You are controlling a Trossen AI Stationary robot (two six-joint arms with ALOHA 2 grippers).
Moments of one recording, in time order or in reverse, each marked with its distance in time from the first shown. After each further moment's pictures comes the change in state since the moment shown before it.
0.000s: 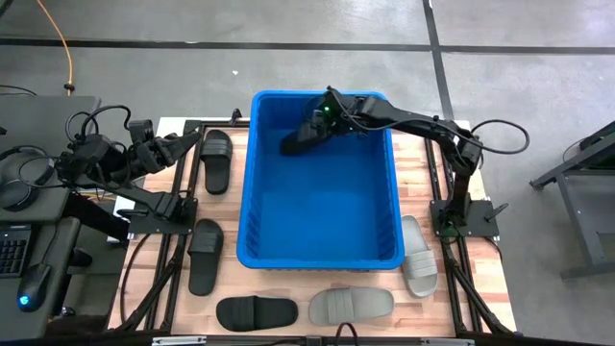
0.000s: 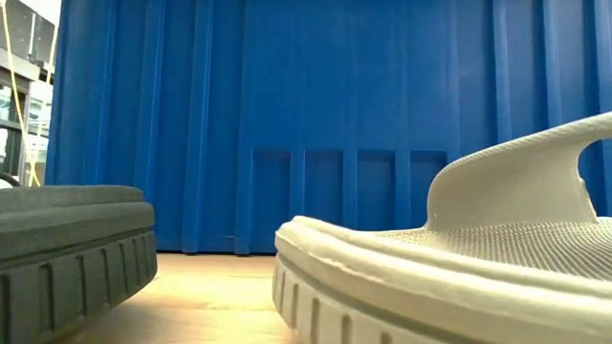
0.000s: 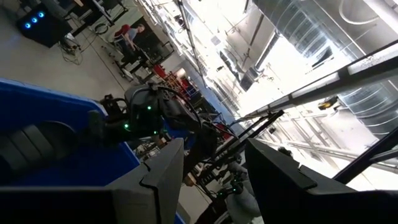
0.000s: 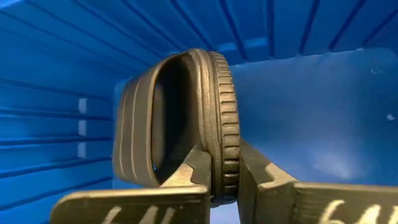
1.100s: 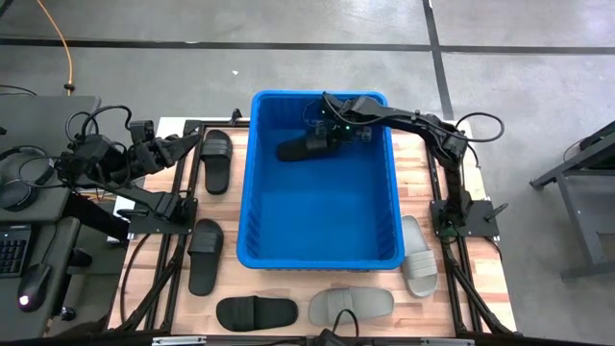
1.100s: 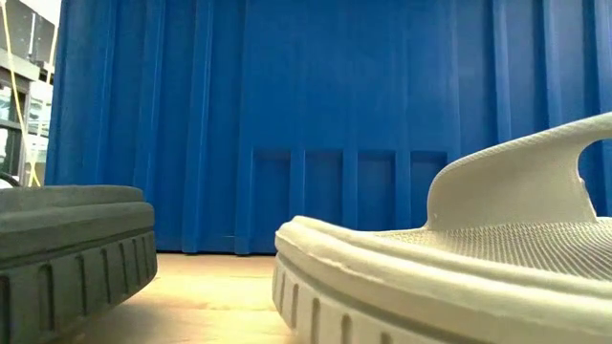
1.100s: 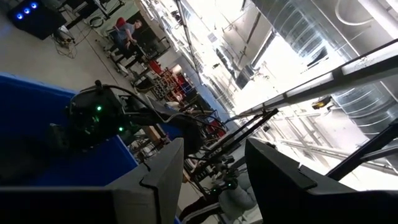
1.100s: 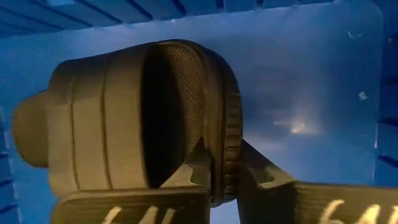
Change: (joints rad) left arm 0.000 0.000 0.000 0.000 0.021 -0.030; right arm -0.078 0.150 -0.003 -0.128 -0.128 -0.055
